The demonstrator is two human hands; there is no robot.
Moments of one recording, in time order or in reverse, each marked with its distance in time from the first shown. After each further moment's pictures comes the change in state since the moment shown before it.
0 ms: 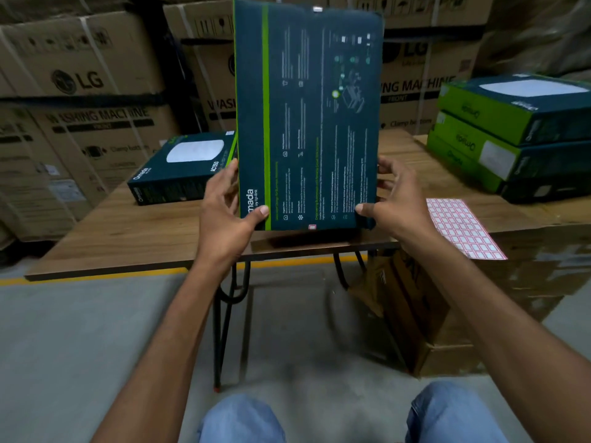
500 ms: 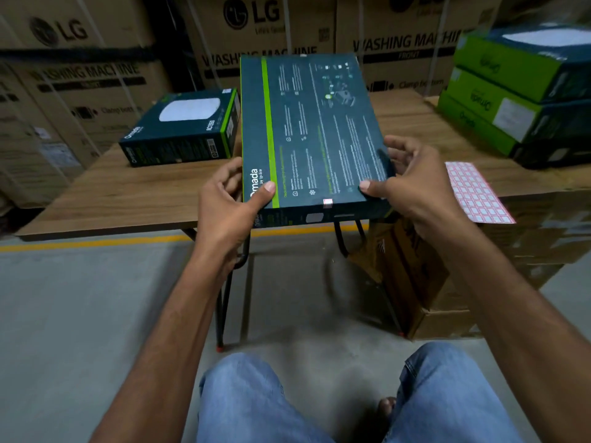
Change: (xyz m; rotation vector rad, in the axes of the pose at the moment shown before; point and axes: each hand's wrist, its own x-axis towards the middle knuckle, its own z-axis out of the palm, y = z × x) left_hand -0.043 0.005 0.006 -0.175 0.003 -0.182; right_hand -0.032 0.007 -0.008 0.077 -0.034 0.115
